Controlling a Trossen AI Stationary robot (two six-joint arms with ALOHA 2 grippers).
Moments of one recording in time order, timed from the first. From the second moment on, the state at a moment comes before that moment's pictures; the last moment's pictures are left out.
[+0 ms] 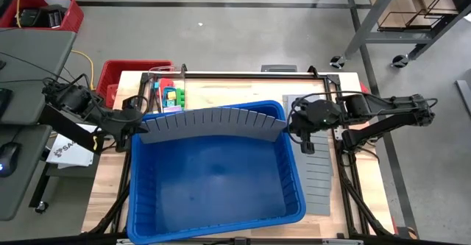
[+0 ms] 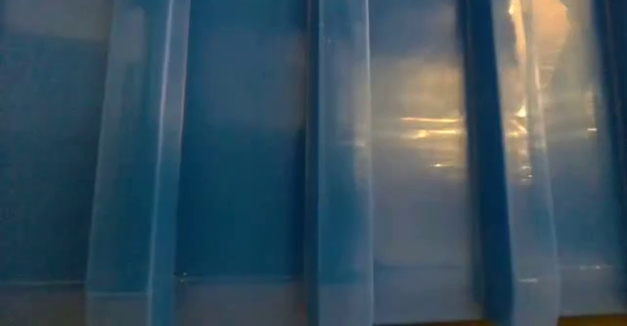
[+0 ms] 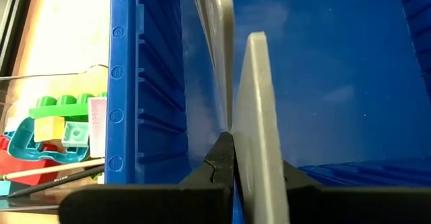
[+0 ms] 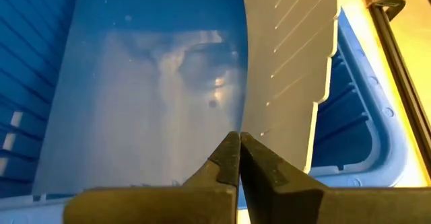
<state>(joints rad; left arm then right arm) -0.48 0.73 1.19 -1.57 -0.29 -0.46 0.13 1.10 1.20 -0.86 0.12 0.01</state>
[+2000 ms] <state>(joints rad) -0.48 0.73 1.19 -1.57 -0.33 -0.44 0.12 1.17 1.13 -0.76 0.26 0.34</state>
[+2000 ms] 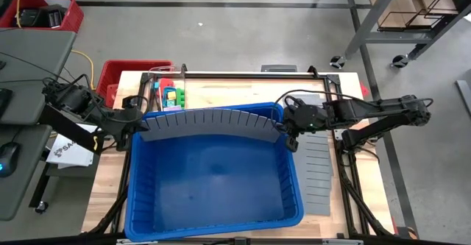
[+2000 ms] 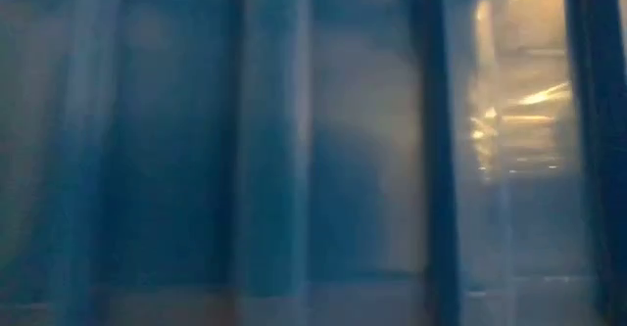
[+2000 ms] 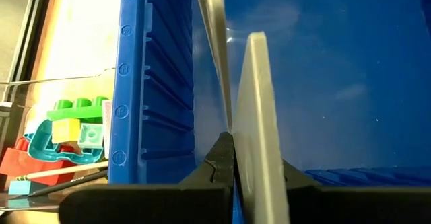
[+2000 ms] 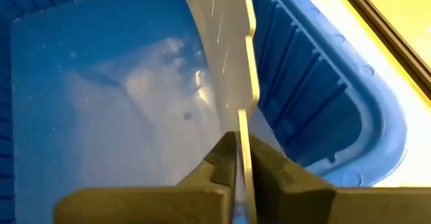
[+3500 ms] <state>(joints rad) -0.48 0.73 1.19 -1.58 -0.39 -0.48 0.04 1.24 1.30 -0.49 0.22 -0.09</state>
